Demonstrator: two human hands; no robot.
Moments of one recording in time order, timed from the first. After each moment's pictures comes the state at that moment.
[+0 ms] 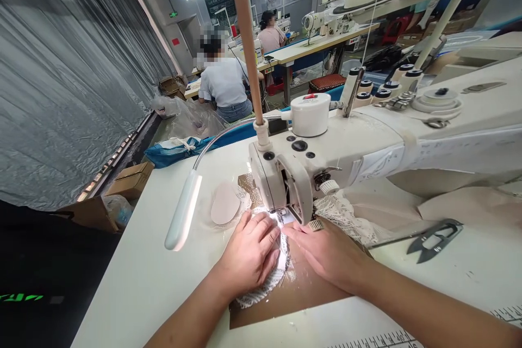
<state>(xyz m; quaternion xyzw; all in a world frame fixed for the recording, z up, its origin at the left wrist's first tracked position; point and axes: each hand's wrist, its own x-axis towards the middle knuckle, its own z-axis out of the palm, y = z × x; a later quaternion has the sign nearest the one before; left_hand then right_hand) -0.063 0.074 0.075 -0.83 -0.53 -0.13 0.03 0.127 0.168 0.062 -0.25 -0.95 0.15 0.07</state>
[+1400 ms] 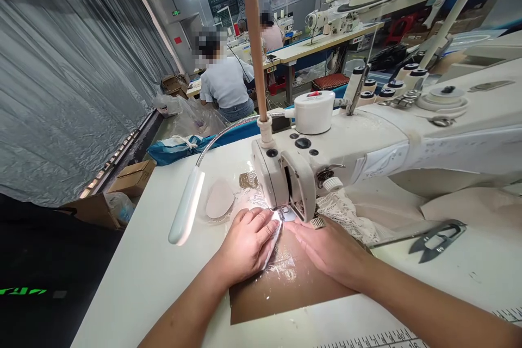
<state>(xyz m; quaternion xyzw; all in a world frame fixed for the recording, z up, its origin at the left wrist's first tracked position) -0.074 0.077 0.073 -0.82 -0.56 -0.12 0.01 0.124 0.170 0.062 -0.24 -0.95 0.16 0.15</state>
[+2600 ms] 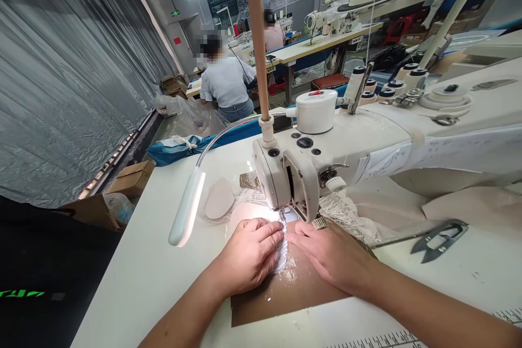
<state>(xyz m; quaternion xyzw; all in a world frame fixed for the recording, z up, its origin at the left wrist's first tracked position) -0.071 0.069 0.077 -0.84 -0.53 -0.10 -0.06 0.132 0.167 0.056 -0.19 -0.96 0.15 0.12</state>
